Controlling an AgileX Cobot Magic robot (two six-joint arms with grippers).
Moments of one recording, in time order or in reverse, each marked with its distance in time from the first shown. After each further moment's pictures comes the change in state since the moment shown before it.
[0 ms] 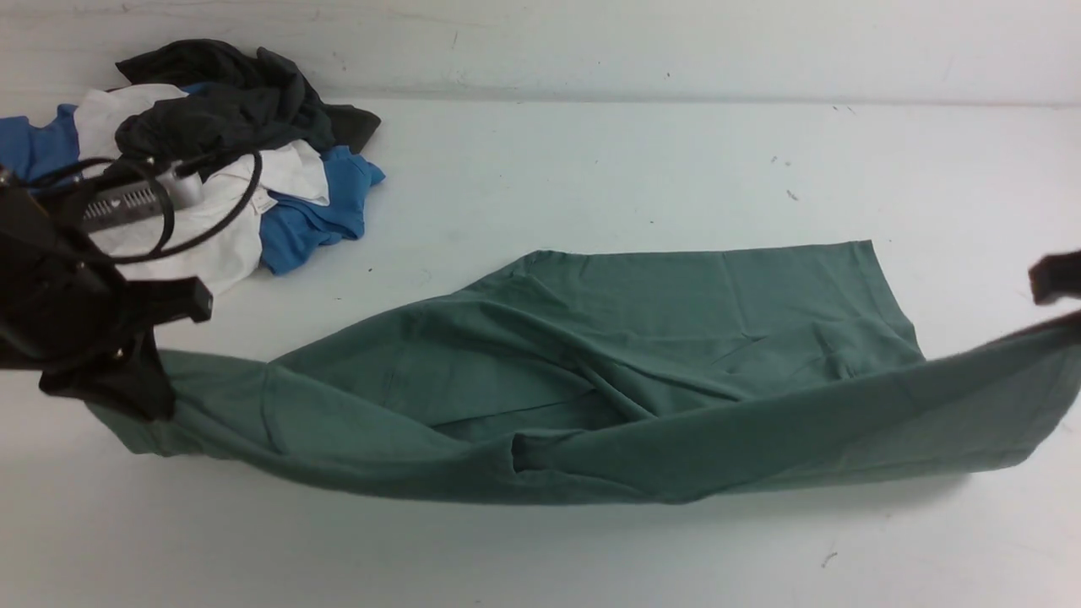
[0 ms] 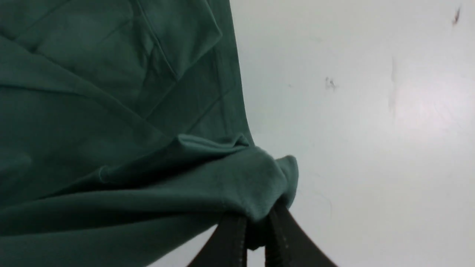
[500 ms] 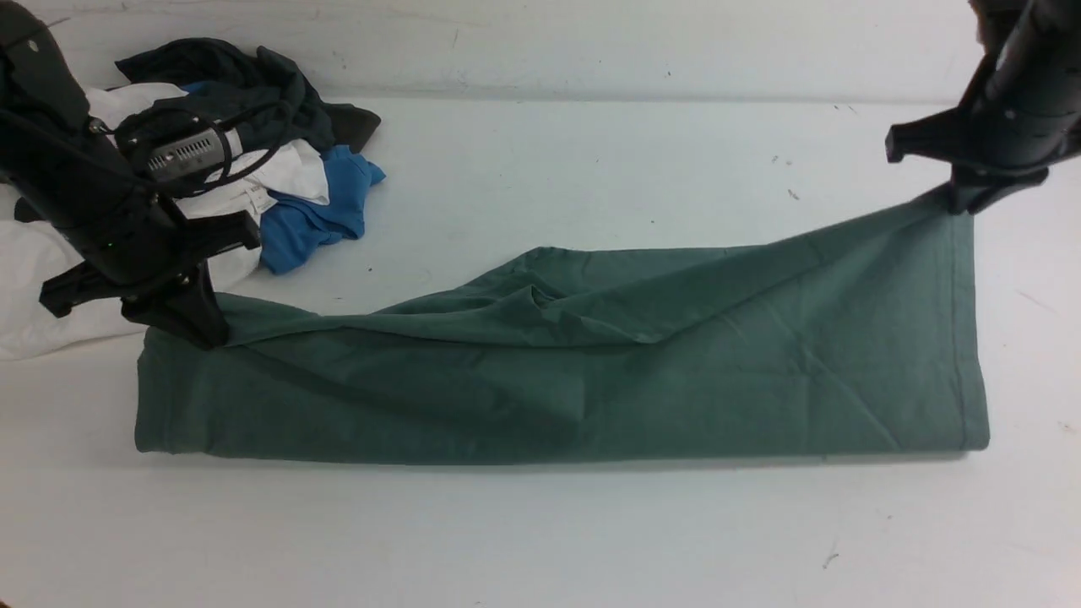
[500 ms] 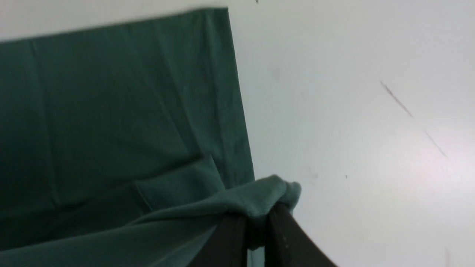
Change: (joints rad) right arm -0.081 0.641 -0.669 0.031 0.003 -0.048; left arm 0.005 0.355 -0.327 -0.035 0.000 -0.079
